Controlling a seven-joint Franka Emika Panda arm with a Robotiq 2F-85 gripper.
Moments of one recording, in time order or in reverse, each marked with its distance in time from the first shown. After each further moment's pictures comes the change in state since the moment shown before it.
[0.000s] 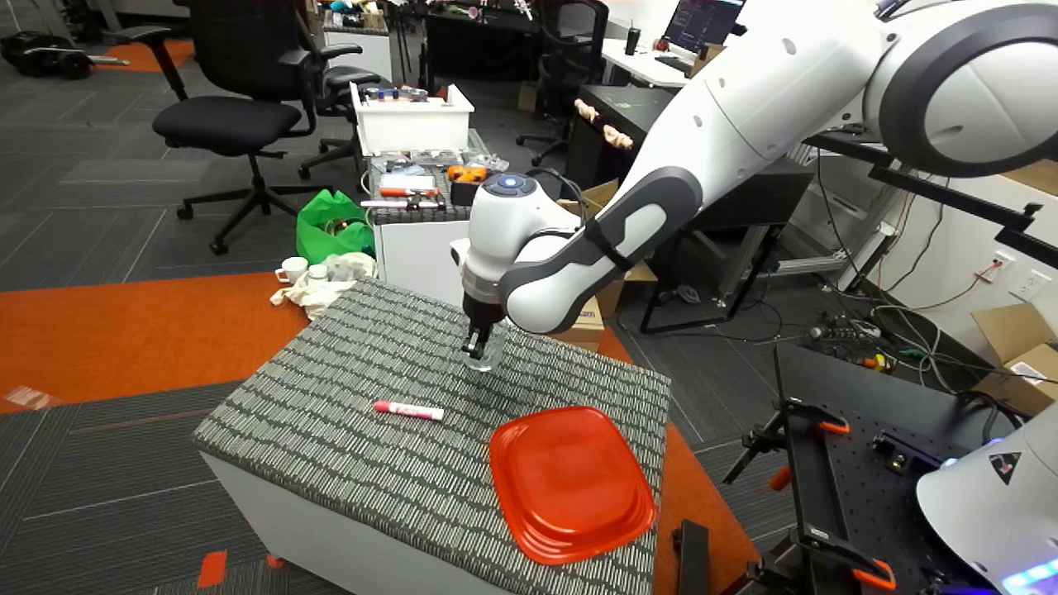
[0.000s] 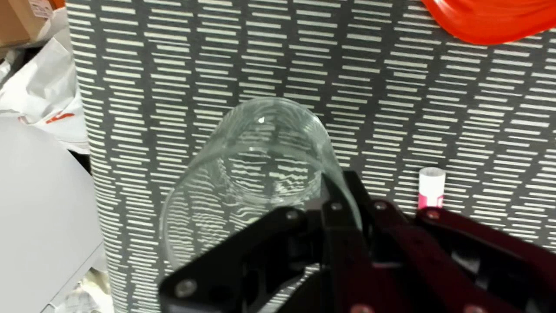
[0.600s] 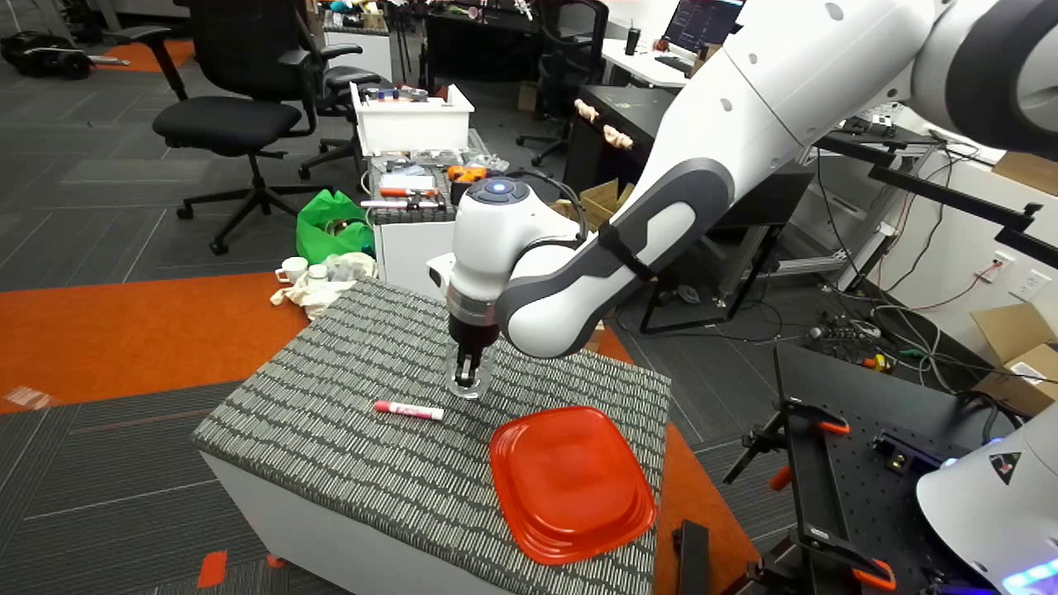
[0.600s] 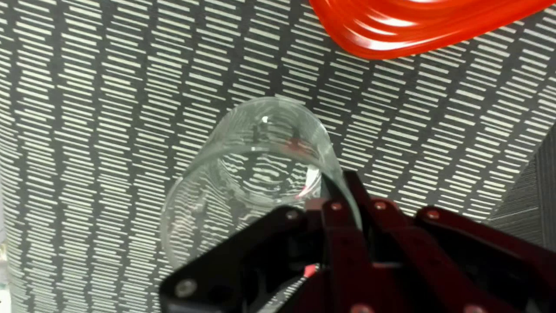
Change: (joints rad) arm 0.068 -0.088 0.043 -0.102 -0.009 -0.011 -0.071
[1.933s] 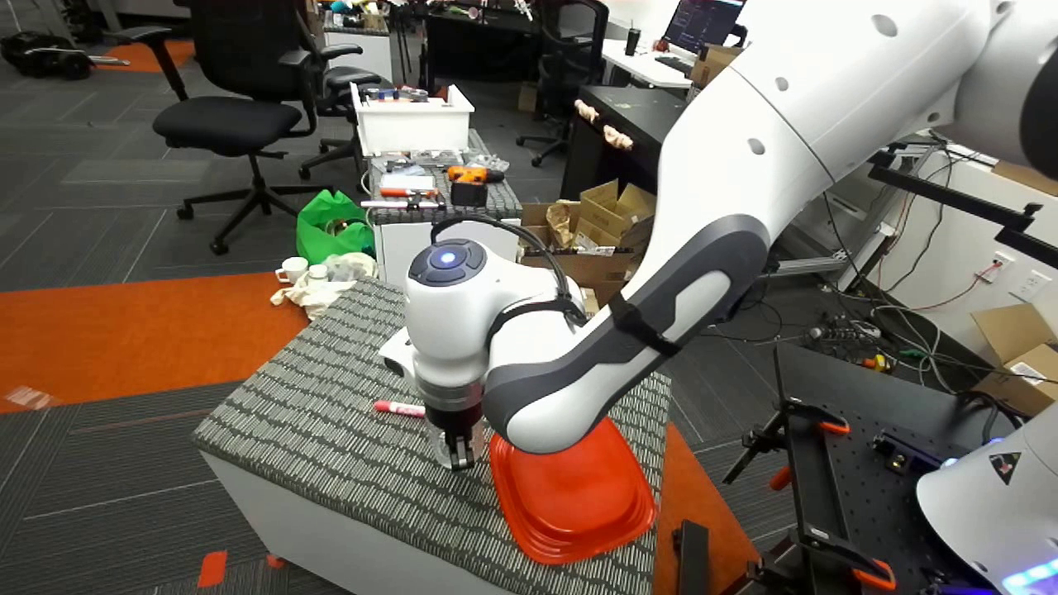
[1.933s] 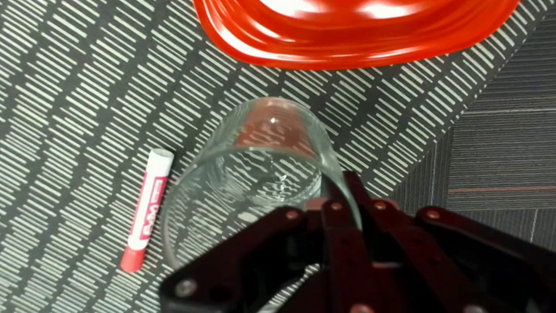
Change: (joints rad) arm 0.164 0.008 0.021 0.003 -0.081 -0.126 -0.068
